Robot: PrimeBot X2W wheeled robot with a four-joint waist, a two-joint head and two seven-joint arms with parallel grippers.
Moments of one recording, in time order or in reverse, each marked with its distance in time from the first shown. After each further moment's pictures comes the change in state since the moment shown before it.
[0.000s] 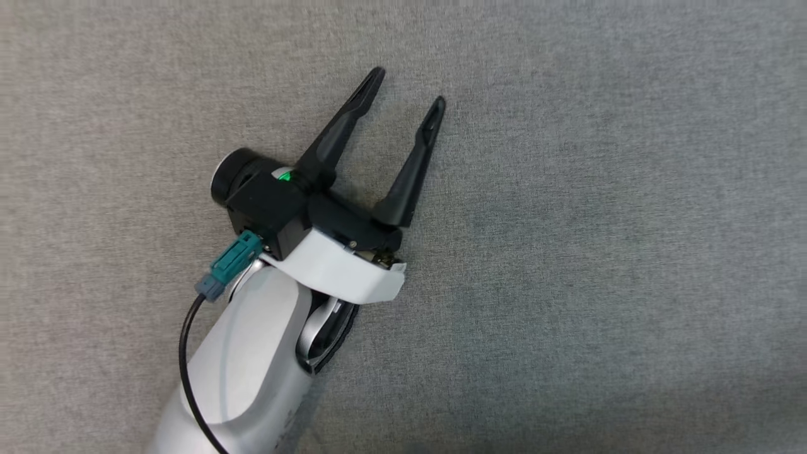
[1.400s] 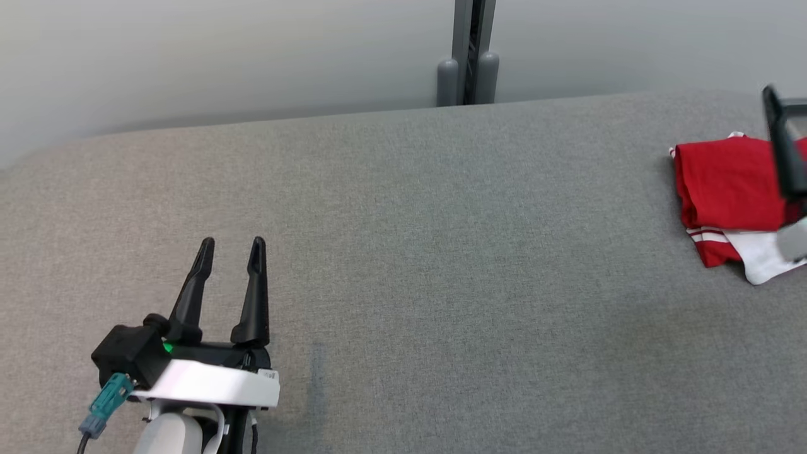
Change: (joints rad) left arm 0.451 0.011 0.352 -0.050 -0.025 -0.008 0.005; right arm 0.511 0.276 -0.081 -0.753 0.100 0.000 -0.023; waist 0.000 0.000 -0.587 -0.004
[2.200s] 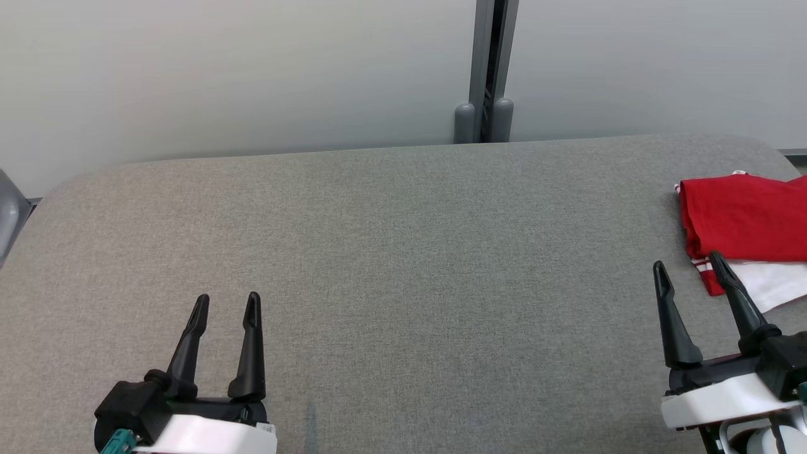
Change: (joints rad) left arm 0.162 0.000 0.016 -0.066 0.031 0.030 0.000; right arm 0.529 0.437 -0.238 -0.316 -0.253 0.000 -0.001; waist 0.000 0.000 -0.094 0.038
